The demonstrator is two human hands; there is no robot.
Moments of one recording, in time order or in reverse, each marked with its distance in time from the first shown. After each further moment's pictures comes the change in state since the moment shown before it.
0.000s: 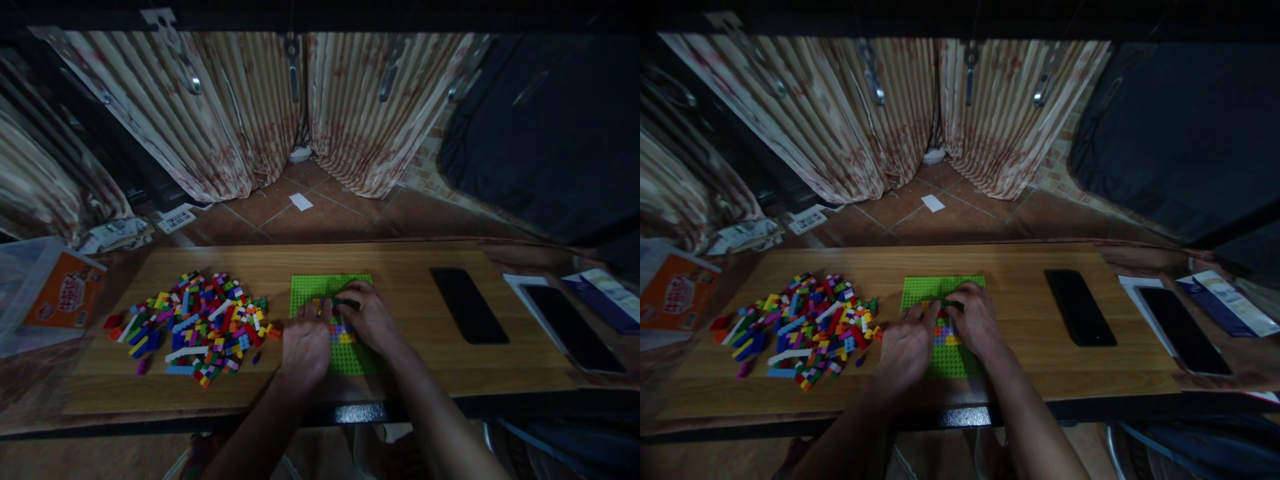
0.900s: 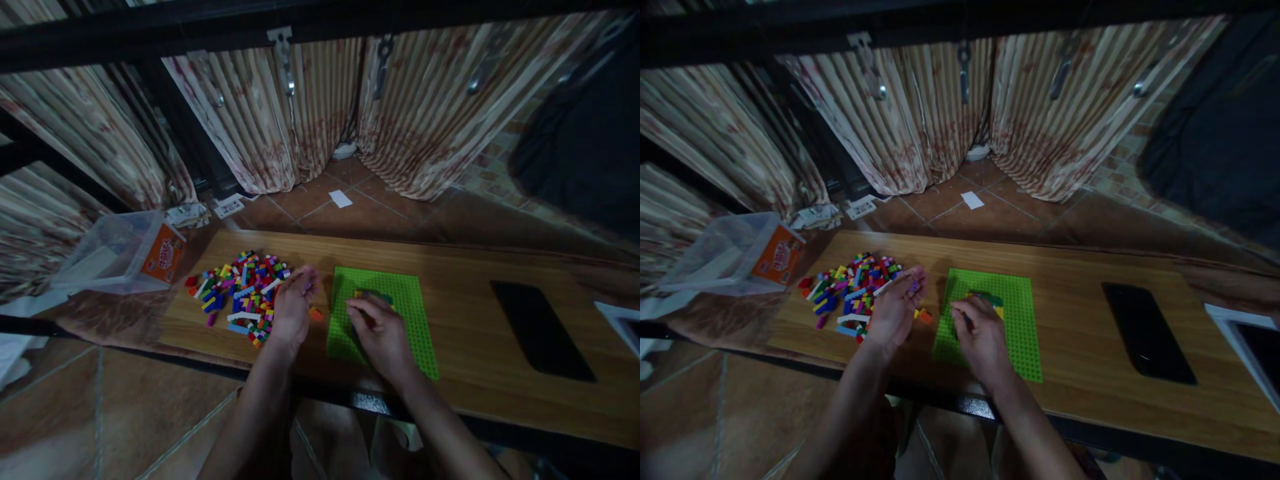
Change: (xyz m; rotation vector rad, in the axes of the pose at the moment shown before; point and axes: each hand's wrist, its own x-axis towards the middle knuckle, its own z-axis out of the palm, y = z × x) left_hand -0.006 -0.072 -0.018 -1.947 0.514 -0.621; right_hand -0.036 -0.064 0.028 0.271 0.075 -0.248
